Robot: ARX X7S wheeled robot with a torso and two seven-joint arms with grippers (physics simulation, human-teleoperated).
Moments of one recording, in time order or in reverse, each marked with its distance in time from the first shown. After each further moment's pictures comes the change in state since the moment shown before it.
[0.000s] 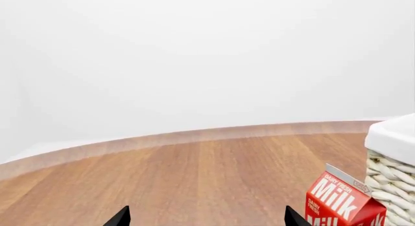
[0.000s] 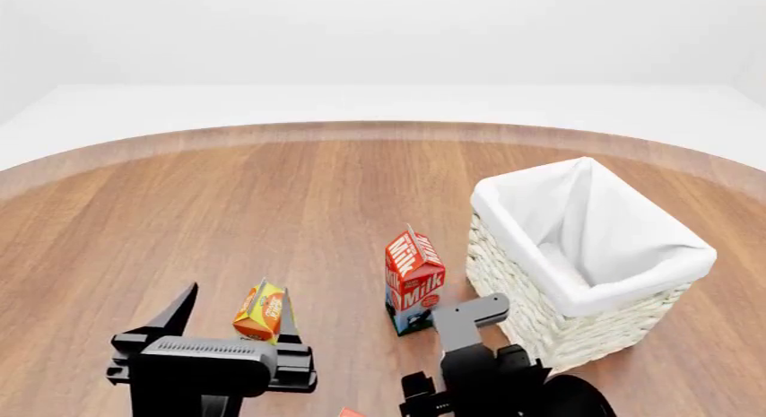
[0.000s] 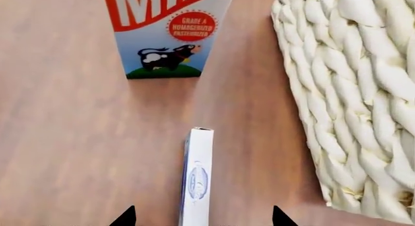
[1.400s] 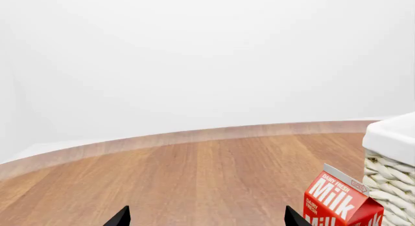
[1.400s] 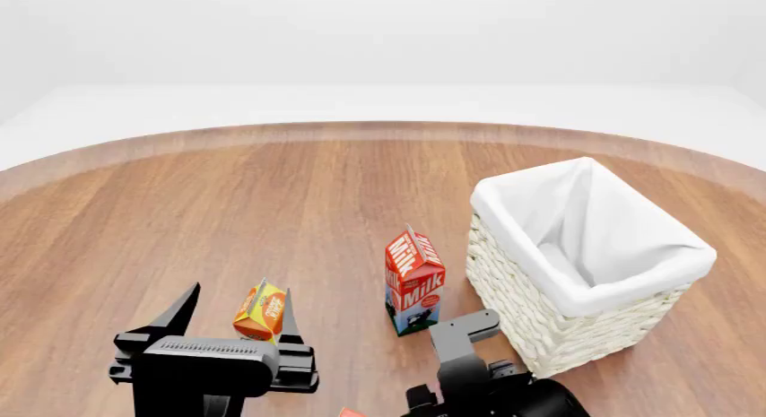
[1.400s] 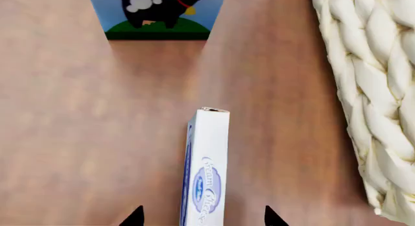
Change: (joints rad) left arm -0.009 -0.021 0.020 -0.005 -0.020 0.009 -0.025; right arm 0.045 -0.007 -0.131 0.300 -0.071 -0.195 -0.123
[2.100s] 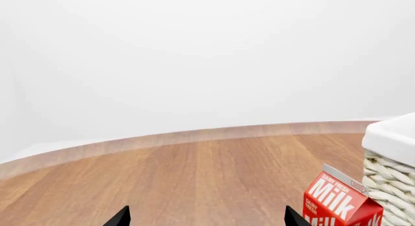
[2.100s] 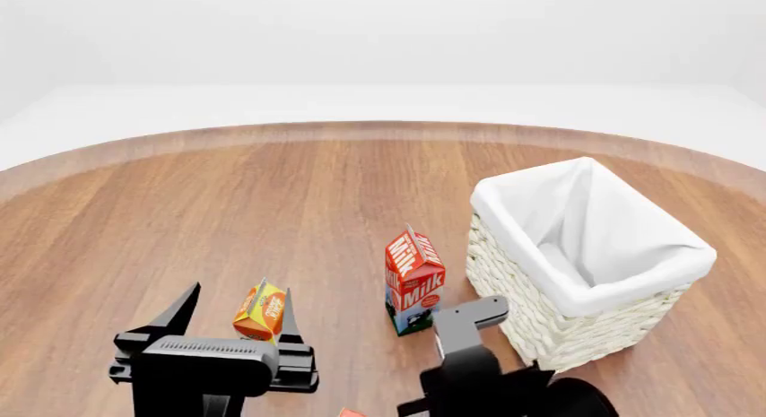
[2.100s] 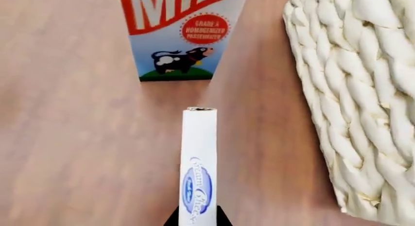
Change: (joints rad) left arm -0.003 -0.010 0.005 -0.001 -0.012 0.004 -0.011; right arm -0.043 0.047 0.089 -0.292 0.140 0.129 0.116
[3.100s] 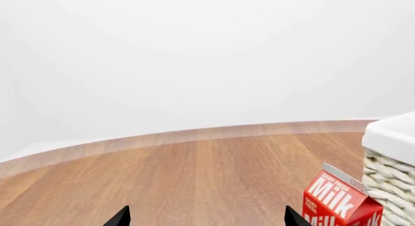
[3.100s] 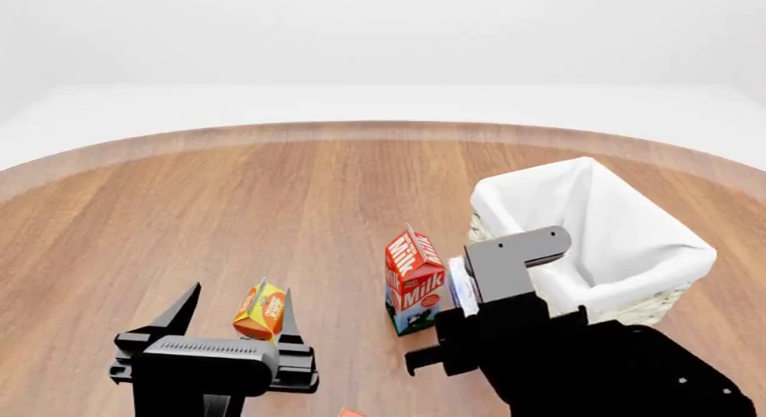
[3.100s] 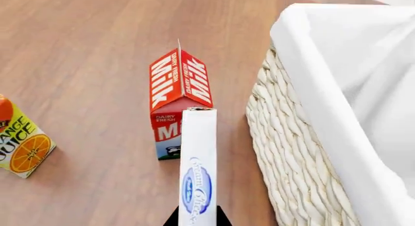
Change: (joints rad) left arm -0.004 -0.013 0.009 -0.004 -0.014 0.004 -0.015; right arm 0.151 0.075 0.240 -0.317 0.885 0.207 0.724
